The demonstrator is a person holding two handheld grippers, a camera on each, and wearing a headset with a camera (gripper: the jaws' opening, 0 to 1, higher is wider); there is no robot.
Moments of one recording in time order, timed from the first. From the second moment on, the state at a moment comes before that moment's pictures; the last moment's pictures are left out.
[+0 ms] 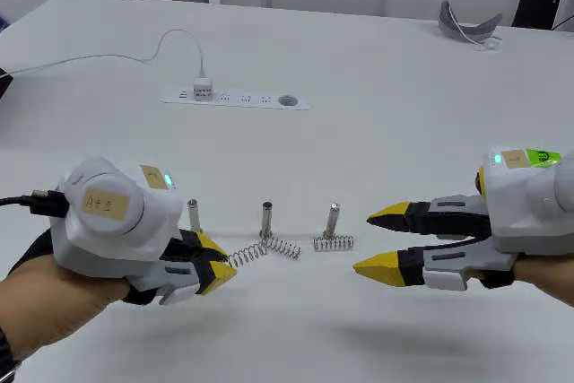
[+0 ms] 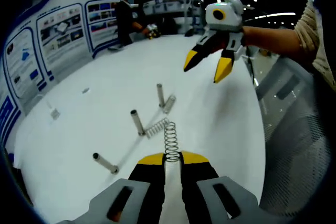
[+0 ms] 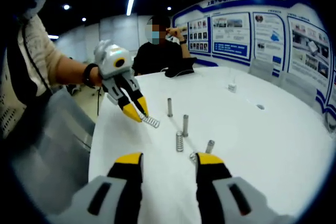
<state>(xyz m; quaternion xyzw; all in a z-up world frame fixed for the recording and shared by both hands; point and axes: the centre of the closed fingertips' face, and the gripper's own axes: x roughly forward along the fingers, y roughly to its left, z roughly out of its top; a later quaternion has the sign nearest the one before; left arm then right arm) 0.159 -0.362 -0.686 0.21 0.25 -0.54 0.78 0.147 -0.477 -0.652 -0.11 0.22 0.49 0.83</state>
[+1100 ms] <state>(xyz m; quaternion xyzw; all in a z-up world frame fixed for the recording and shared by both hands) 0.118 -0.412 -0.637 0.22 0.14 -0.64 0.73 0.120 -0.424 -0.638 -0.09 0.20 0.59 0.78</state>
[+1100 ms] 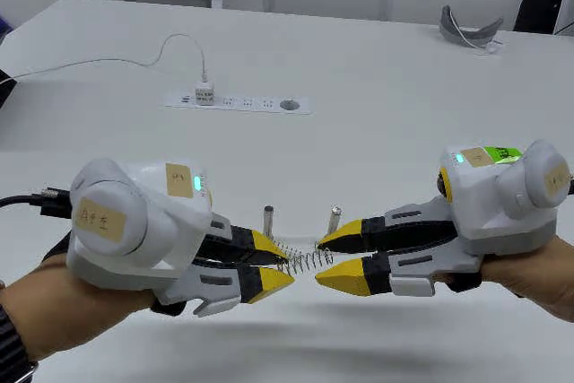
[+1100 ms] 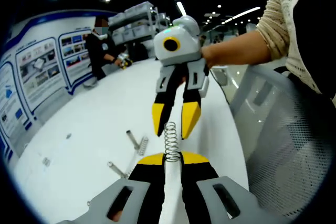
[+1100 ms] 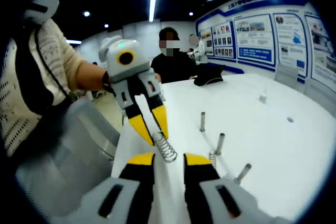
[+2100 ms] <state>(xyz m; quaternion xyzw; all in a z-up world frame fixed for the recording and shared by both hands) 0.116 -0.411 -0.642 0.23 0.14 -0.63 0.72 0.108 -0.399 -0.615 -0.15 0.20 0.61 0.75</state>
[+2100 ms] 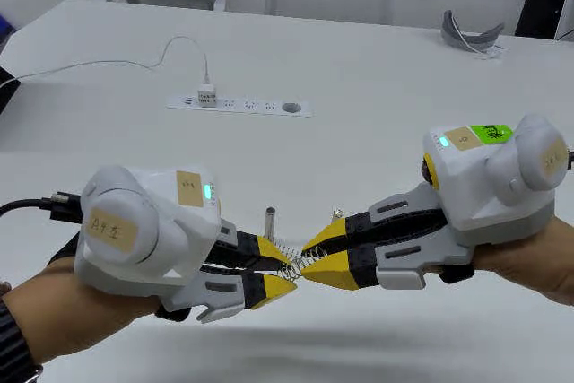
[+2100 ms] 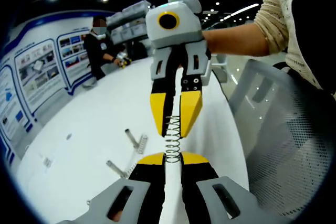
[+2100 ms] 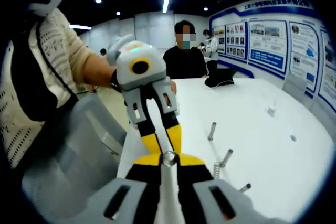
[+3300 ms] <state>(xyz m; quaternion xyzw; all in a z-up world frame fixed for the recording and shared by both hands) 0.144 -0.360 -0.657 0.12 0.17 -0.52 0.83 0.148 -0.365 -0.610 -0.25 0.24 0.61 0.71</state>
